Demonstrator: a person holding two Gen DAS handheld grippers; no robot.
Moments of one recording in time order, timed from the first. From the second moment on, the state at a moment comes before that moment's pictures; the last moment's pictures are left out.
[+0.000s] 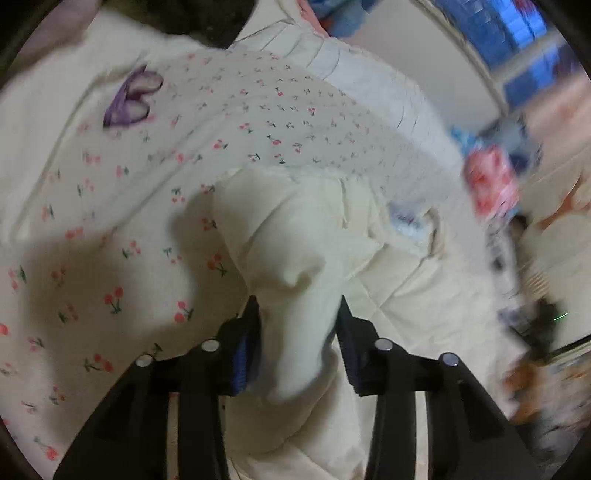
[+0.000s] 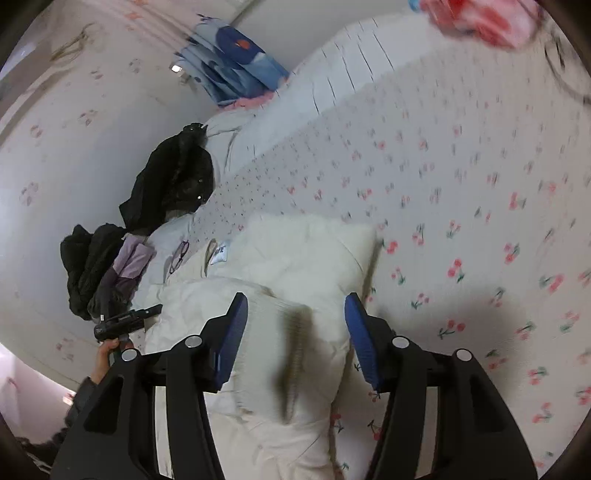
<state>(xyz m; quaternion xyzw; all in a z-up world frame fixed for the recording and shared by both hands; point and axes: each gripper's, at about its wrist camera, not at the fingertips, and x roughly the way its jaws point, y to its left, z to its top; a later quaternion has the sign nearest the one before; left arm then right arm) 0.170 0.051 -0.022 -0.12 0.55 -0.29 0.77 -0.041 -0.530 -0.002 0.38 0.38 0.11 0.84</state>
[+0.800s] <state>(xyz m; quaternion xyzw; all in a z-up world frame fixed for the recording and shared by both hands) 0.106 -0.013 0.111 -0.08 0.41 -0.40 0.81 -0.111 -0.502 0.142 0.29 0.21 0.16 0.92</state>
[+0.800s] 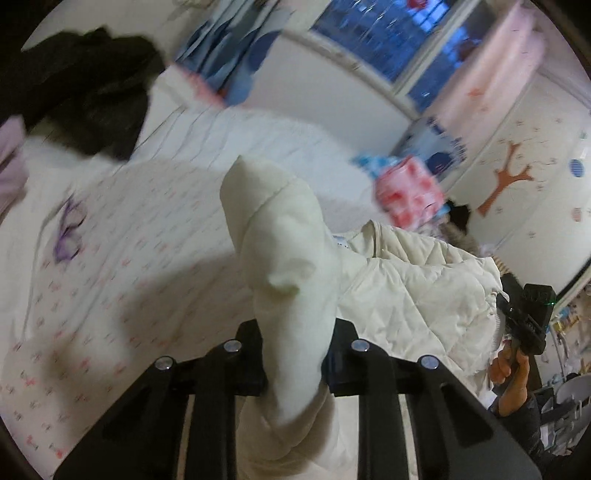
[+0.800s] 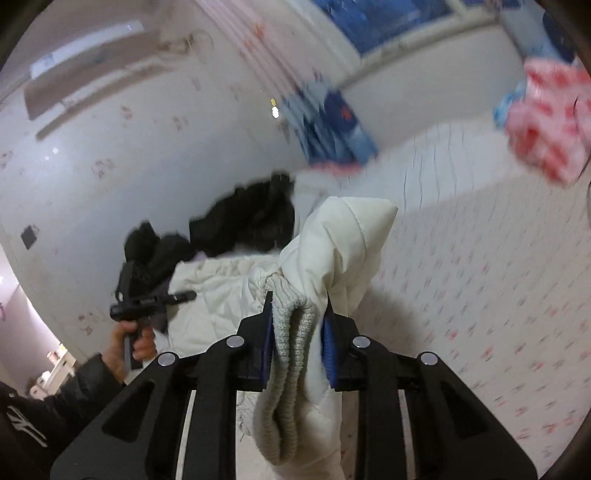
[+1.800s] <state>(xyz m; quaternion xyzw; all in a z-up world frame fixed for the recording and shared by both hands) 0.042 -0.080 0.012 0.14 0.41 -0.27 0.86 -0.107 -0.459 0.072 0.20 0.39 0.00 0.90</state>
